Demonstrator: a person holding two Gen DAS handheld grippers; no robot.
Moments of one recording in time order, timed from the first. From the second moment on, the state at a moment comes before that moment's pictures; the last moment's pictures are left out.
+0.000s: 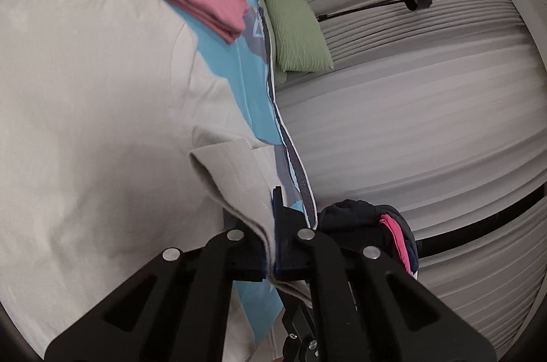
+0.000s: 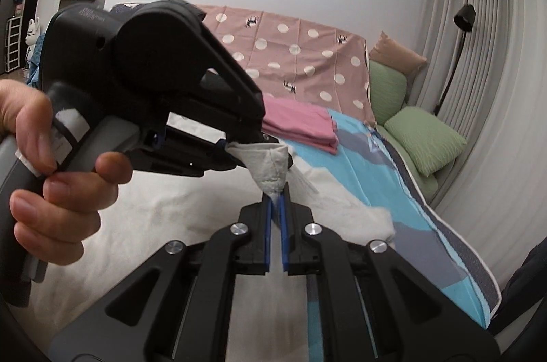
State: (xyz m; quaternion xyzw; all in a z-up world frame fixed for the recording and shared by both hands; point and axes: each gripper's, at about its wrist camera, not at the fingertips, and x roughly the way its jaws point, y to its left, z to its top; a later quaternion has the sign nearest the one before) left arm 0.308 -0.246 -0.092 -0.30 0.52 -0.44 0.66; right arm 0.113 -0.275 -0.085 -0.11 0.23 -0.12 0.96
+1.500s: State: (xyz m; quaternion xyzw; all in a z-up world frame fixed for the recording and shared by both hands) left arm 0.362 0.033 -0.050 -0.41 0.36 -0.37 0.75; right arm 0.230 -0.084 -0.040 -0.18 0.18 0.04 0.96
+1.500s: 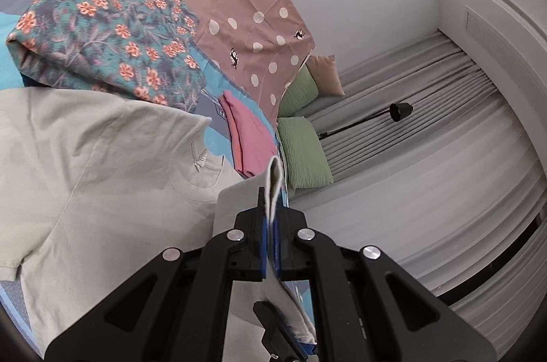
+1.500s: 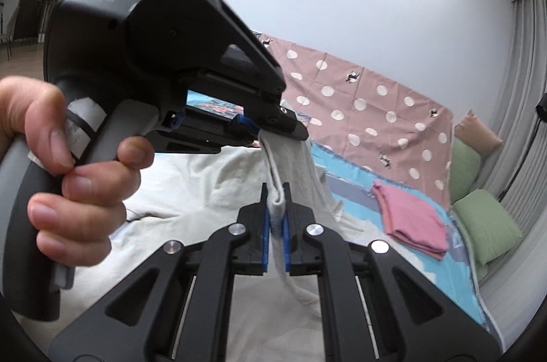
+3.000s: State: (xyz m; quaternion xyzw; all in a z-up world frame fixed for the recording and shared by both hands) left arm 0.263 0.303 -0.189 -0.36 0.45 0.00 0.82; right arm 0.228 -0.142 -0.128 0.01 0.39 0.09 0.91
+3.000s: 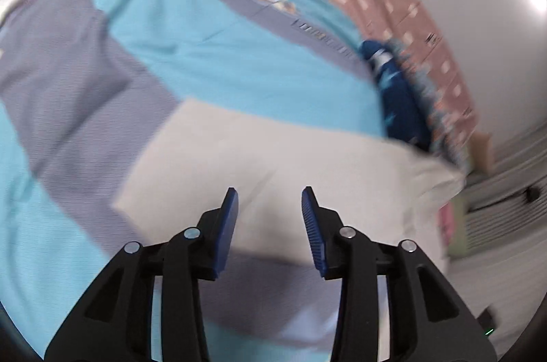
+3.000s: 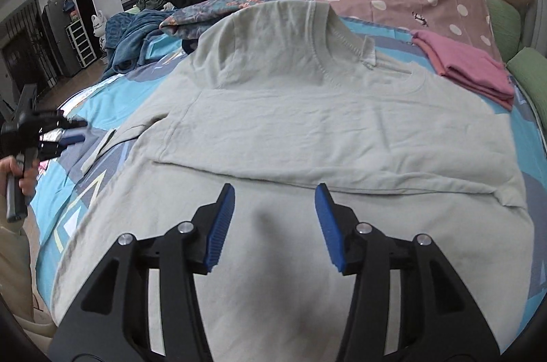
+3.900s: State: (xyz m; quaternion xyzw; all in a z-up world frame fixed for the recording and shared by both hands) left arm 0.250 0.252 -0.227 0.04 0.54 0.05 0.84; right arm 0.227 -0.128 -0.133 0.03 0.41 0.11 0.91
